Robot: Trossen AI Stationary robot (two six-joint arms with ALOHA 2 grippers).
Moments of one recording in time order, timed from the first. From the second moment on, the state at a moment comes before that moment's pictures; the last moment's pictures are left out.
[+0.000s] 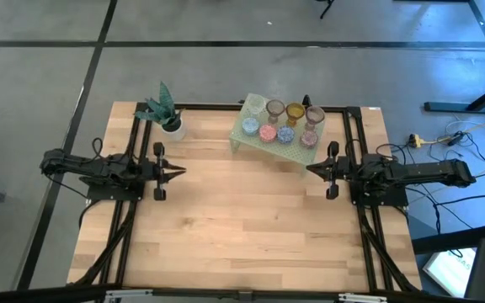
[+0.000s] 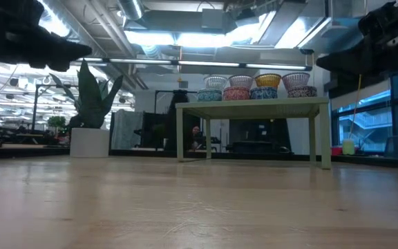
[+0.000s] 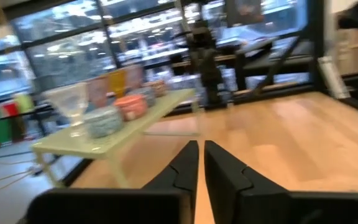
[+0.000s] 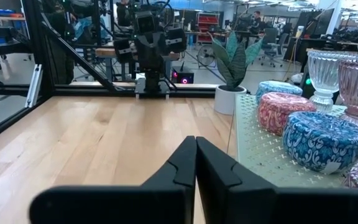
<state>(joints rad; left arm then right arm) -0.16 0.03 0.02 0.06 -0.28 0.21 0.06 0.25 0.06 0.16 0.15 -0.03</state>
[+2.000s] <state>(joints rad) -0.16 0.03 0.01 0.05 -0.29 0.17 0.06 0.25 0.01 0.19 0.14 -0.09</state>
